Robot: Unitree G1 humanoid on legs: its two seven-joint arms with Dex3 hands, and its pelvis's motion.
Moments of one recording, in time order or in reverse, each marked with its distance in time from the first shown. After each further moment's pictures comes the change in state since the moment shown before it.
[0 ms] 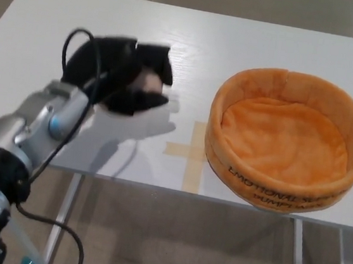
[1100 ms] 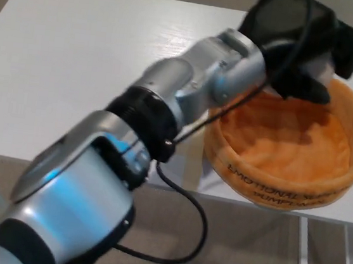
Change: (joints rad) left_arm -0.407 -0.431 -0.204 0.199 0.099 0.108 -0.053; right_arm -0.034 0.002 0.018 0.002 -0.002 0.002 0.002
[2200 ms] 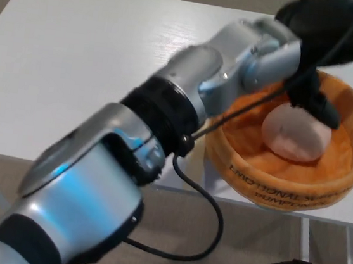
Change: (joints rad) left_arm -0.038 0.005 0.024 -0.181 -0.002 0.108 -0.313; right_arm -0.045 0.007 -0.006 0.004 0.002 0.015 0.015
